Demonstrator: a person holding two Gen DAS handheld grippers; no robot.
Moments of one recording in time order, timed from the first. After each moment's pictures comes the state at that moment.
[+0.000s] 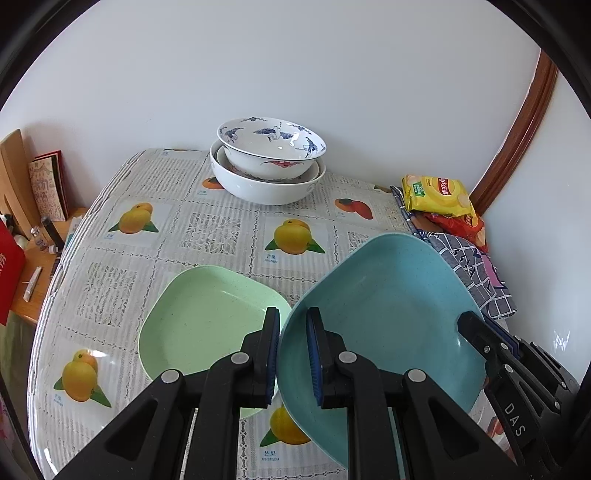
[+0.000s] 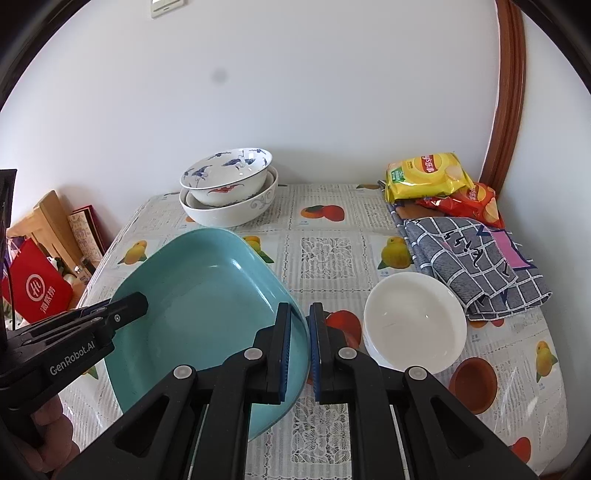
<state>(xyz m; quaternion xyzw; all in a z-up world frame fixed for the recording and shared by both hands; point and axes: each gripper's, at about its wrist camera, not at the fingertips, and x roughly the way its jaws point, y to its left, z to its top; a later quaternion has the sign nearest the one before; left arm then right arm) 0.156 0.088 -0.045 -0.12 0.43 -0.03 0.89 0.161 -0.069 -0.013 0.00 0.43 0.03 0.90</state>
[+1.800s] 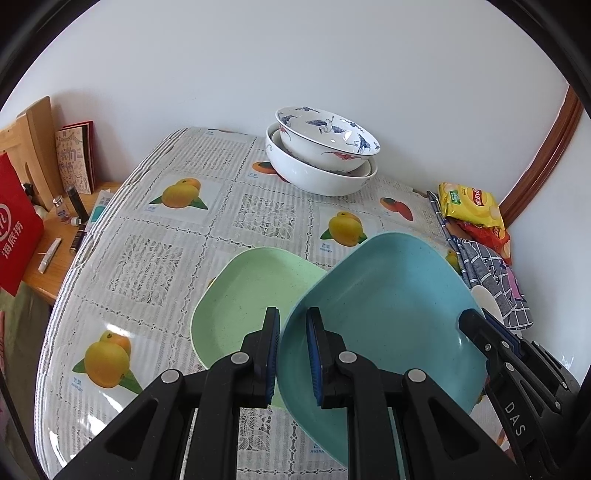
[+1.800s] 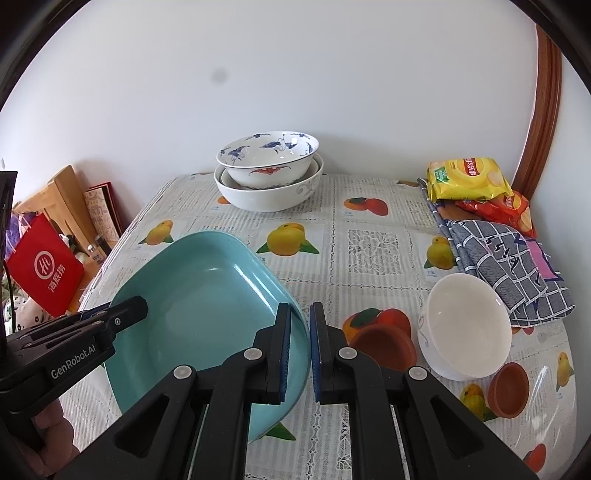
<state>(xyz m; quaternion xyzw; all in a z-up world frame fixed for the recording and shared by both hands) 0.147 0.139 -0.067 -0.14 0.44 0.02 0.88 0.168 -0.021 -0.033 -0.02 0.44 0.07 0.89</state>
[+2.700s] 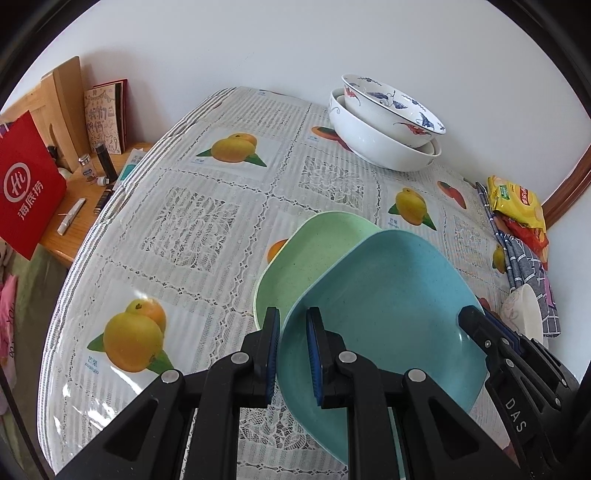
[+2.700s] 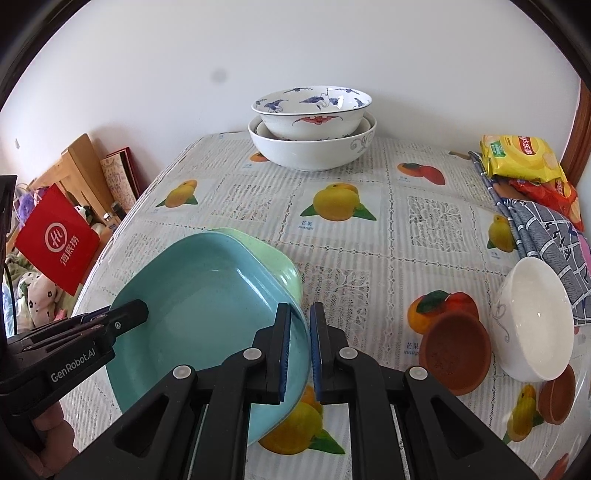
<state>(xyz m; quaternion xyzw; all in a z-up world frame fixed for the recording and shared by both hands) 0.148 0.178 -0.112 -0.16 0.49 0.08 0.85 0.190 0.019 -0.085 -0.02 0.49 0.12 0.86</state>
